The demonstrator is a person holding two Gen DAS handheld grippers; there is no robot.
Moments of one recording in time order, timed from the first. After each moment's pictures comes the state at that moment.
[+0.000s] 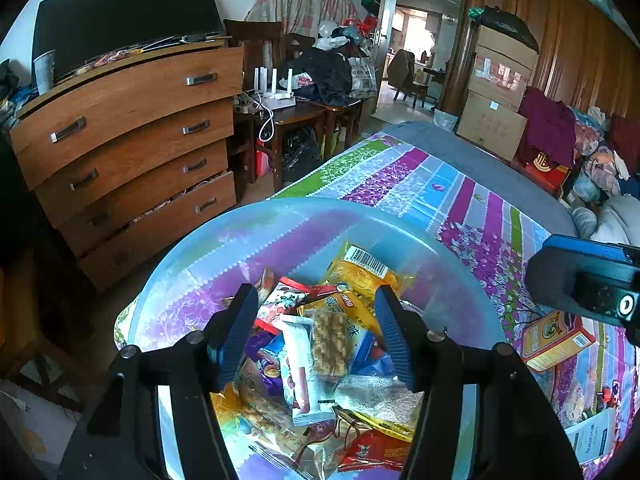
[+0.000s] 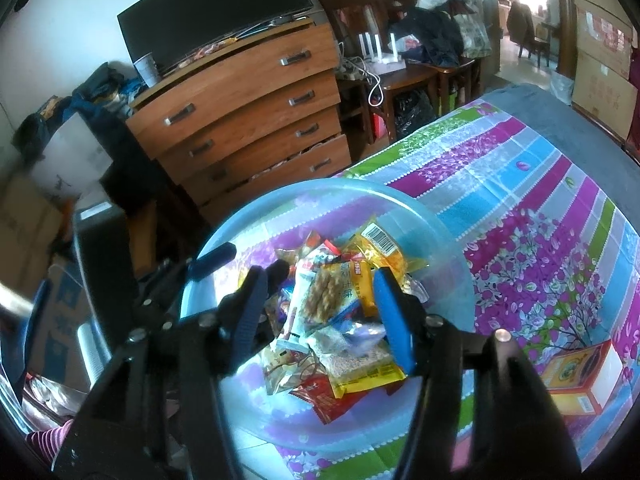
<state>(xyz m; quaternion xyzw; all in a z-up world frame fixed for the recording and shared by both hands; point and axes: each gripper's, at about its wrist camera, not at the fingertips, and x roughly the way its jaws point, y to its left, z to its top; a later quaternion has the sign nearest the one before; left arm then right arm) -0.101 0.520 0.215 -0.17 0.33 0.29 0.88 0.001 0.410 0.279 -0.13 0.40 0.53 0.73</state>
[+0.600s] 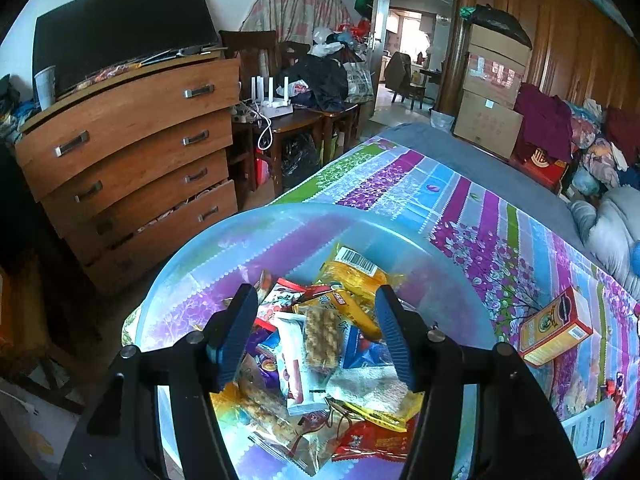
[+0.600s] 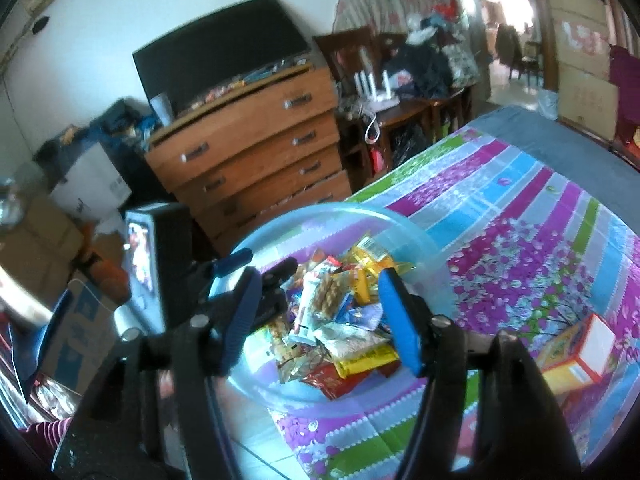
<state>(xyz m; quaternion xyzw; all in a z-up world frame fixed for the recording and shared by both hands) -0.104 0.497 0.229 -0.15 0.33 0.30 0.88 -0.023 0.317 0.316 -0.06 0.34 0.54 0.77</state>
